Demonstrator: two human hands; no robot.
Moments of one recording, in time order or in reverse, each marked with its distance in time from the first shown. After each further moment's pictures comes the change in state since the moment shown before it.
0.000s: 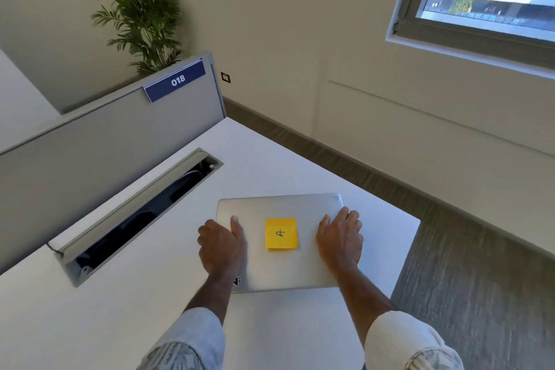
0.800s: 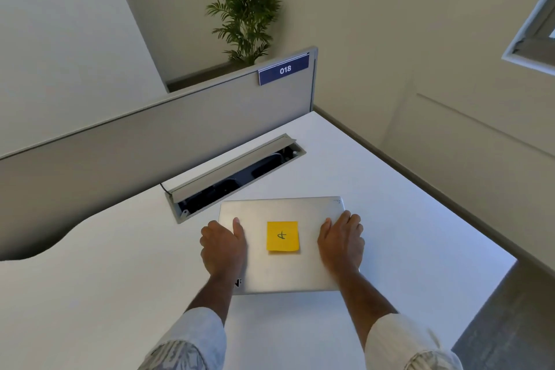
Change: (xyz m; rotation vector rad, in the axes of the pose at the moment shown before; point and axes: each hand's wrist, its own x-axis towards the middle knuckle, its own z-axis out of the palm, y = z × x) left_hand 0.008 -0.167 -0.084 0.027 0.160 -0.243; right_hand -0.107 -0.120 0.052 -0.048 -0.107 -0.289
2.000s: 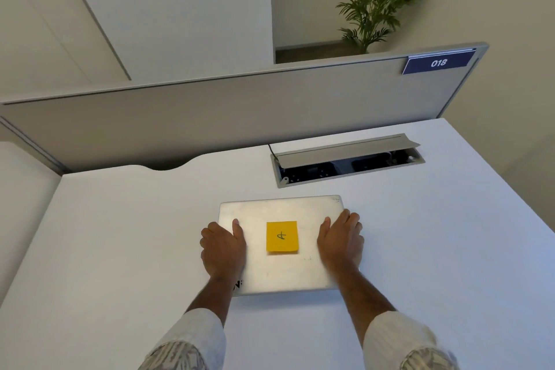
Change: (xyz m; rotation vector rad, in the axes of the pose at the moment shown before) left_hand 0.023 -0.204 -0.068 0.031 0.117 -0.391; right_hand -0.090 -0.165 0.112 -0.040 -0.094 -0.391
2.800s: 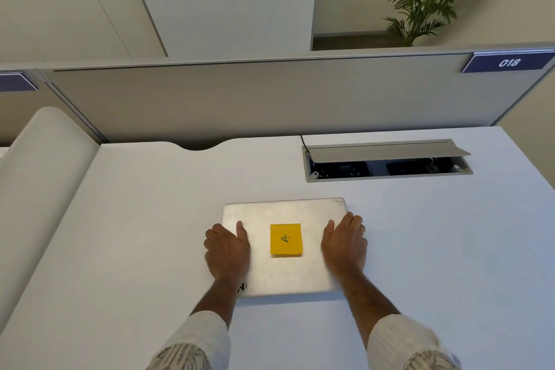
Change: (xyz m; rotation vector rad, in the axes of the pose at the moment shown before) left_hand 0.007 -0.052 0.008 0.100 0.032 -0.114; right_hand -0.011 -0.032 0.039 -0.028 -0.095 -0.145
